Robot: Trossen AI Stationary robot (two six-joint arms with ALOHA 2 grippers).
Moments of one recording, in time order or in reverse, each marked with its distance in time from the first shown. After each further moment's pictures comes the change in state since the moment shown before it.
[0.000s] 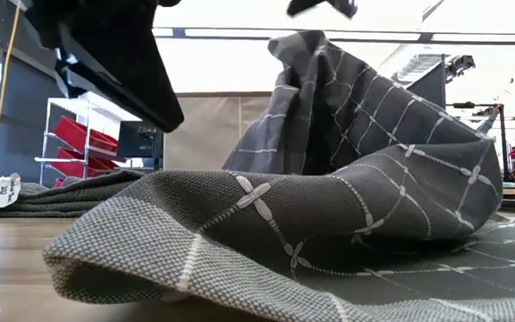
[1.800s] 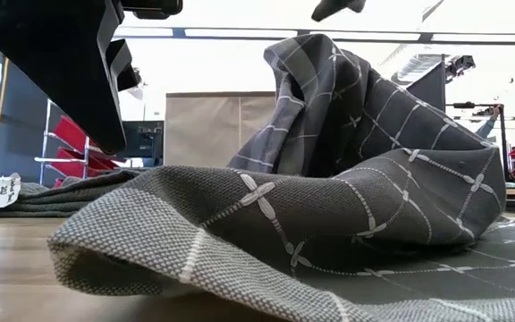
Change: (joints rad) left arm 0.028 -0.003 0.000 -0.032 0.301 0.257; right arm 0.108 0.189 -0.135 -0.028 -0.153 -0.221
